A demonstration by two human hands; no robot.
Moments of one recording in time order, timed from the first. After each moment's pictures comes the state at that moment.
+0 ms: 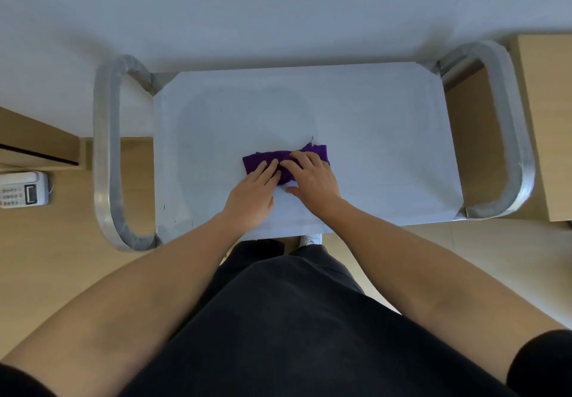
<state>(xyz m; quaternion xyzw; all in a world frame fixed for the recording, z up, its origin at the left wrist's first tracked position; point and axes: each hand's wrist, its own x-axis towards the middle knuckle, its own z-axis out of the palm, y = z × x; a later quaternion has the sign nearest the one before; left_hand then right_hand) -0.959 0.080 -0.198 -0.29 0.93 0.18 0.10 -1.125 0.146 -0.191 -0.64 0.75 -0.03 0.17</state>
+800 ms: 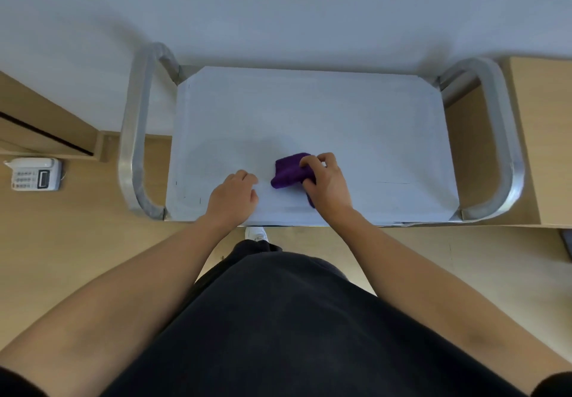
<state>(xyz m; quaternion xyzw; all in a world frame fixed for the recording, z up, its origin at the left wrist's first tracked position) -0.906 0.115 -0.168 -0.47 0.85 0.25 0.03 -1.107 0.195 -0.159 -0.52 0.79 -0.23 0.23</state>
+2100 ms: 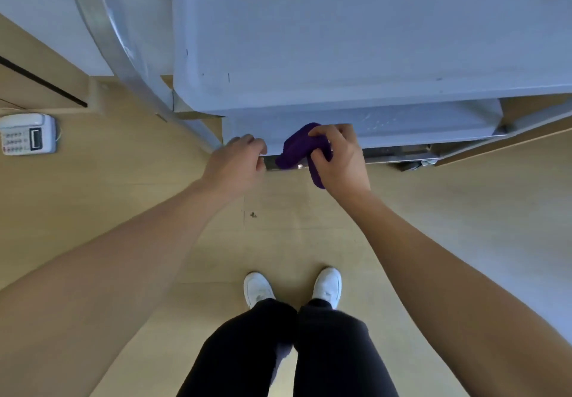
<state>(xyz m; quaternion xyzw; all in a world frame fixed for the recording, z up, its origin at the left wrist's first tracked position) -0.773 0.154 -0.330 -0.39 0.90 0.19 0.07 -0.943 0.268 -0.331 -0.41 0.80 -0.35 0.26</state>
